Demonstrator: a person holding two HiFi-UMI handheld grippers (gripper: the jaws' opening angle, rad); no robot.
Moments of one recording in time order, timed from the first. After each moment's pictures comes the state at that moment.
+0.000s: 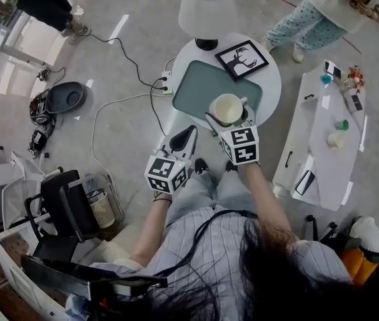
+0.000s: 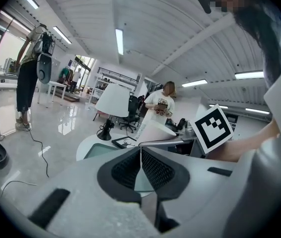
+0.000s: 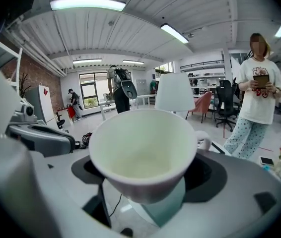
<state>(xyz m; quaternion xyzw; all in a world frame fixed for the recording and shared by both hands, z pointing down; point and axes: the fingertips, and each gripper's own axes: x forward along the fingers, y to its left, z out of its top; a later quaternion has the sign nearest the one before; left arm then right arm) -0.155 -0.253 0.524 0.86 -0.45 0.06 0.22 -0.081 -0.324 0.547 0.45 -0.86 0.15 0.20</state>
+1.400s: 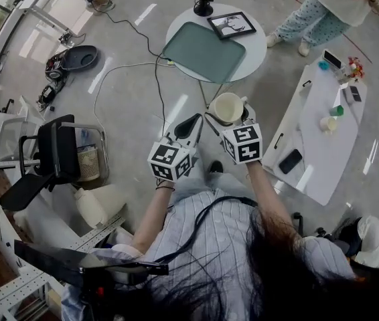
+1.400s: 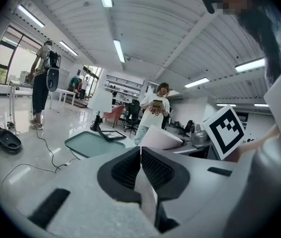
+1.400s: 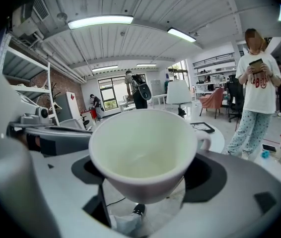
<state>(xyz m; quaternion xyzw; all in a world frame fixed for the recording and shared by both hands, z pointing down) -0.003 -0.059 0.501 0.83 -0.51 0.05 0.20 0.045 -0.106 0.528 0.35 -0.90 0.17 0.19</state>
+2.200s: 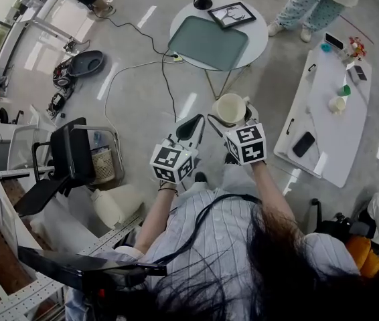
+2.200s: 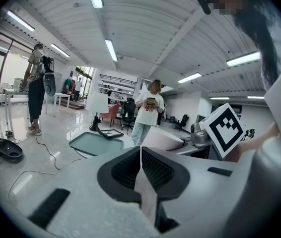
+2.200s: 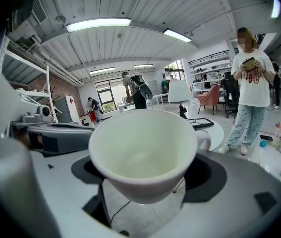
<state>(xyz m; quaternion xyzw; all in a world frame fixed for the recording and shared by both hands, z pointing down) -0.019 0.000 0.488 0.85 -0.49 0.08 0.18 0.033 -0.041 0.523 0.36 -0.90 0.19 0.17</state>
